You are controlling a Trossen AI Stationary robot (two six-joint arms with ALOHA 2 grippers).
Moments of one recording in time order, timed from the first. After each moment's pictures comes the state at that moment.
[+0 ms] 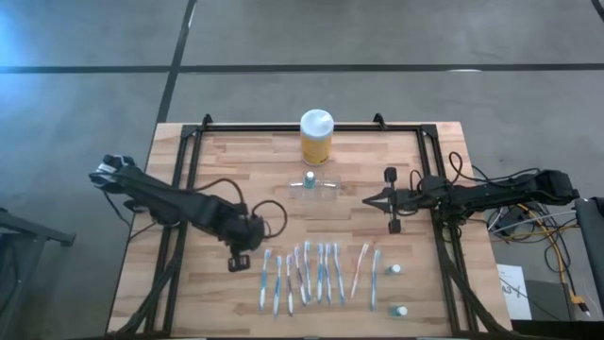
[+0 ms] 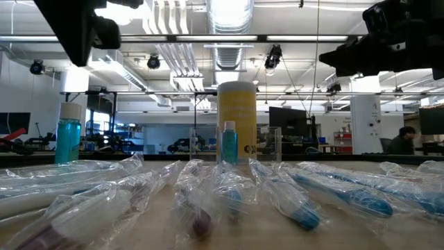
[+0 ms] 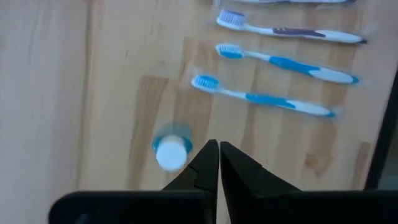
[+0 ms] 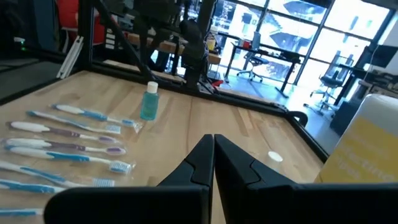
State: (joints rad) left arm -0.37 1.43 1.22 -1.04 0.00 -0.54; right arm -0.03 0.75 0.11 0.60 -0.05 -0.22
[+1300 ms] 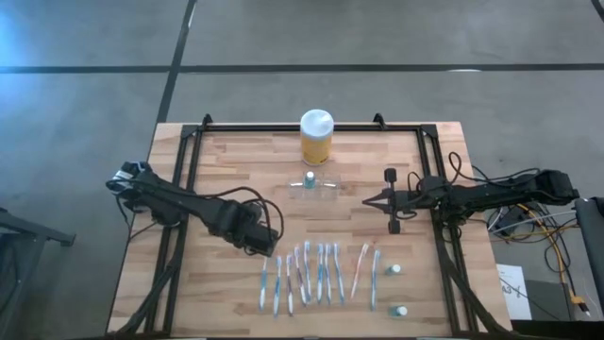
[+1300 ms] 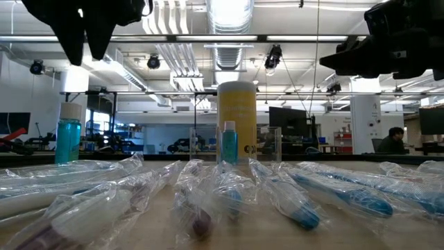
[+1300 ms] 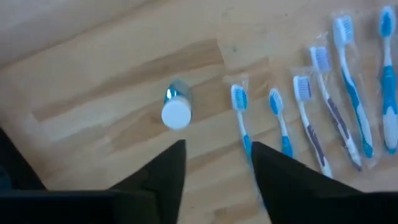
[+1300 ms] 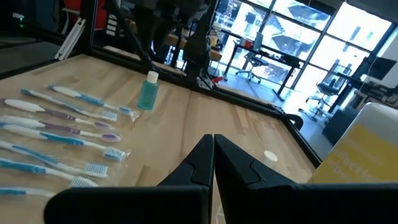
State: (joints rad) left arm -0.36 1.59 1.43 -1.29 -0.04 -1.58; right arm -0.03 0.75 0.11 0.57 -0.05 -0.30
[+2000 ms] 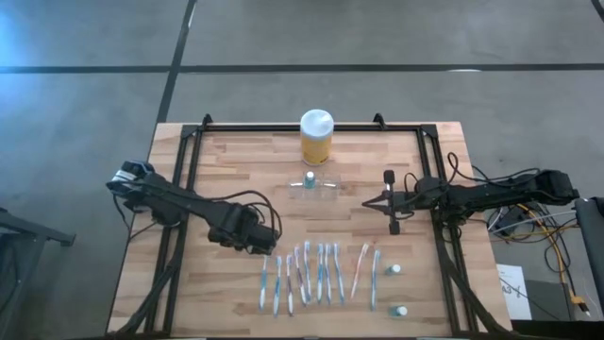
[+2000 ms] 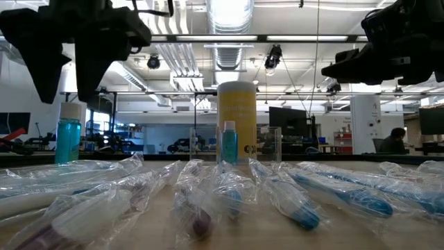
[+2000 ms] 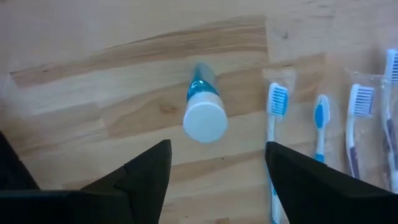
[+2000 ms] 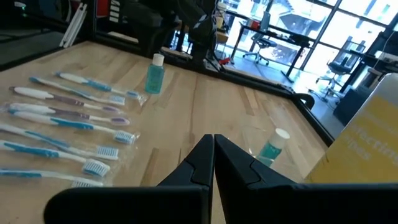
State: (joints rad) left arm -0.33 1.59 1.23 -1.14 0.06 -1.70; right arm -0.03 0.75 0.11 0.50 -0.05 -0.26
